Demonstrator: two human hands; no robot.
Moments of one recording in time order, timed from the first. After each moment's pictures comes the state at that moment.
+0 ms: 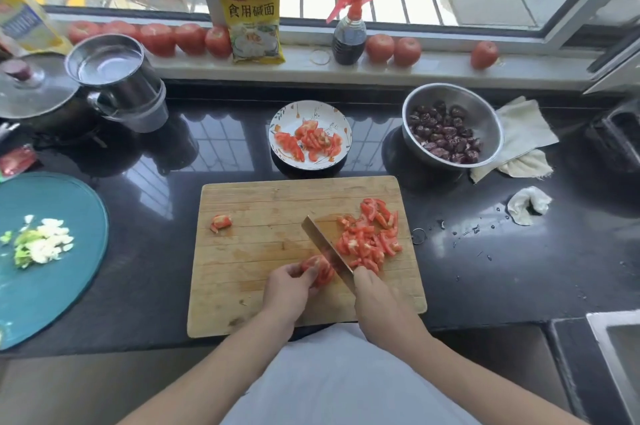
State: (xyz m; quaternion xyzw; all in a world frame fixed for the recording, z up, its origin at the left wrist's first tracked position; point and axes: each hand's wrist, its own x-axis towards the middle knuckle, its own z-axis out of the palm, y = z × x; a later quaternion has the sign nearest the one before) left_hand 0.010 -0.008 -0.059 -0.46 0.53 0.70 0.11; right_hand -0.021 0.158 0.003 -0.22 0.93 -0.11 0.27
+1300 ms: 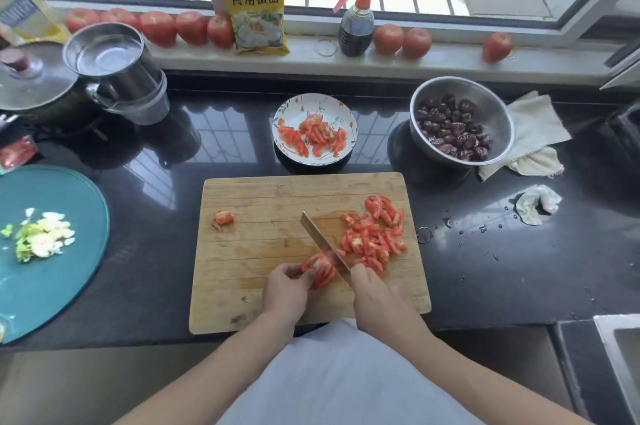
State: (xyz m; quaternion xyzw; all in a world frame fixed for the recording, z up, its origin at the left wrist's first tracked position) left_hand 0.015 -0.011 -0.059 -0.48 0.58 0.65 0.09; right_hand -0.027 0.144 0.015 -0.24 0.92 -0.08 0.29
